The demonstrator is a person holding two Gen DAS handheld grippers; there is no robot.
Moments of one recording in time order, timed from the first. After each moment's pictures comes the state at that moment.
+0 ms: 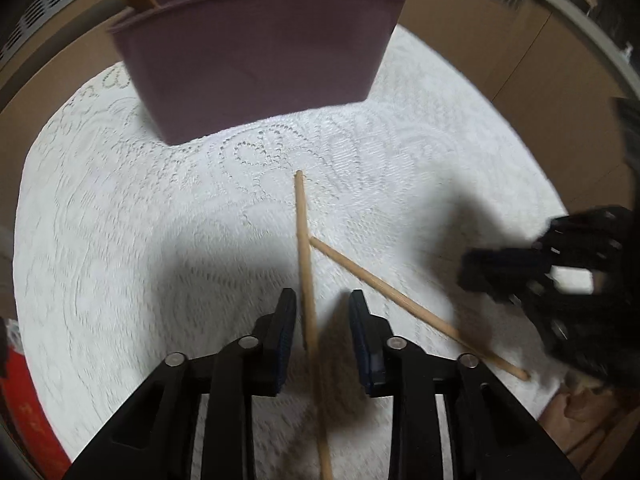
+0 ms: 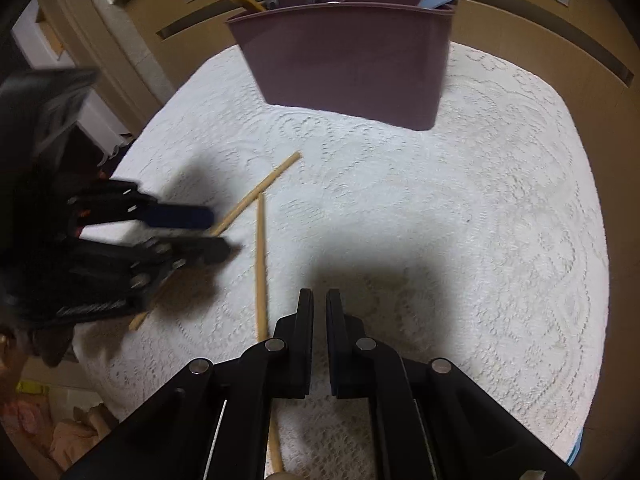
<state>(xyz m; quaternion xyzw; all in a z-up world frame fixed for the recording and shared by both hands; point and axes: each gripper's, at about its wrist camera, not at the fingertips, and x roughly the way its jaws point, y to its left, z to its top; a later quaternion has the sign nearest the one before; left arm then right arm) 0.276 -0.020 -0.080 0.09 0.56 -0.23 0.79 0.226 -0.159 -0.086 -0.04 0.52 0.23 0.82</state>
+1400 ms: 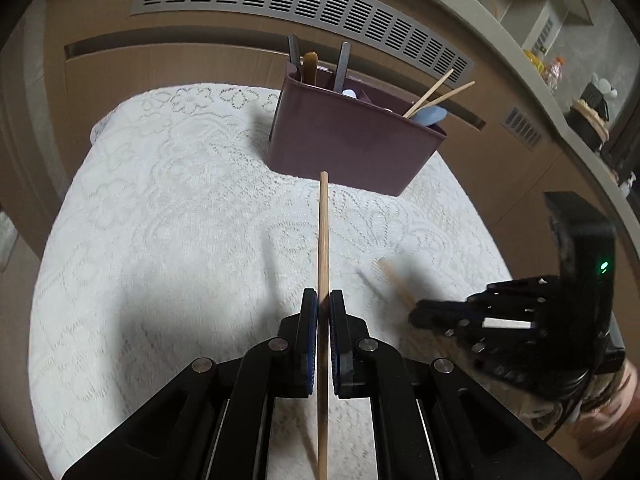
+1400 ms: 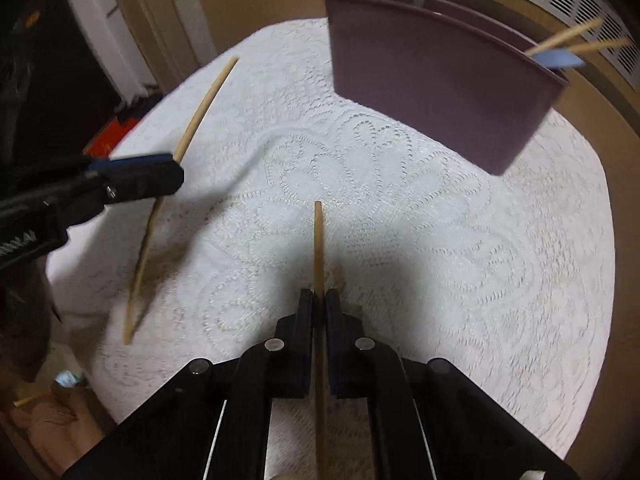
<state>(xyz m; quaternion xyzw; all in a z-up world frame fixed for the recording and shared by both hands) 0.206 0.068 -0.041 -0.12 0.44 -0.17 0.87 0.221 -0.116 -0.071 -0.09 0.51 0.26 0.81</state>
